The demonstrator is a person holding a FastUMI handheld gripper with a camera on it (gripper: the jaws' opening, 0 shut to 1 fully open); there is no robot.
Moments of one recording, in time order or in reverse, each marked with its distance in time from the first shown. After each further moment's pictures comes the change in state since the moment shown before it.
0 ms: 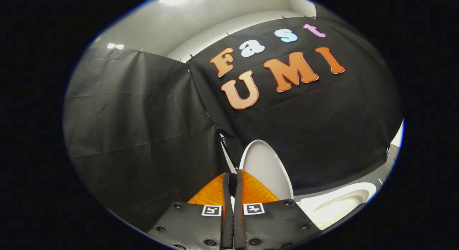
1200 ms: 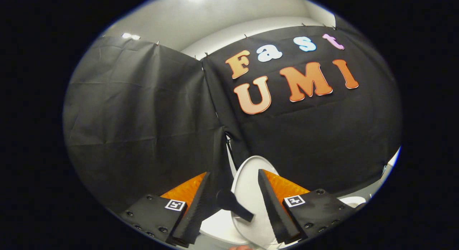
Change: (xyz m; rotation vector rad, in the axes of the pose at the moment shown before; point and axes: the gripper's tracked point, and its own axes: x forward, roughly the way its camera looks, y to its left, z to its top) arm -0.009 0.011 0.044 -0.135 -0.038 0.033
